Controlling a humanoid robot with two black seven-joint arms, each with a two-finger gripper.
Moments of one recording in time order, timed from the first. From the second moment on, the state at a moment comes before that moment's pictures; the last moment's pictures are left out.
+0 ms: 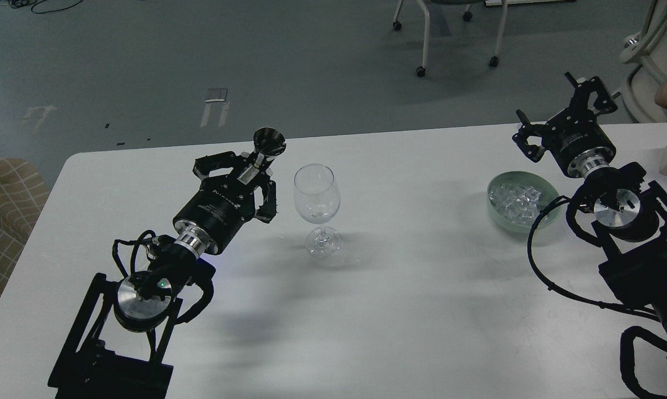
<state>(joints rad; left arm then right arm) -0.09 -0.04 -1.42 -1.65 0.28 0.09 0.30 0.59 -0.17 1.41 0.69 -0.37 0.30 0.05</state>
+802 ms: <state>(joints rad) -0.13 -0.04 -1.39 -1.64 0.33 0.13 0.31 0.57 -0.20 1.41 0.69 -0.37 0.32 0.05</state>
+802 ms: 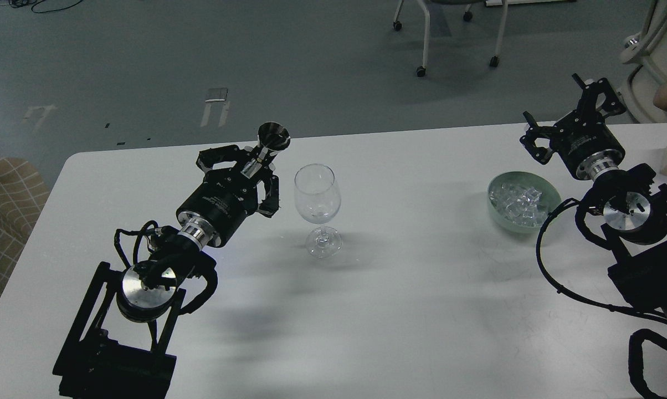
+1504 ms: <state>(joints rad) -0.13 -0.04 -1.34 -1.65 0.43 0.12 0.31 0.57 -0.22 1.41 0.69 -0.37 0.32 0.05</state>
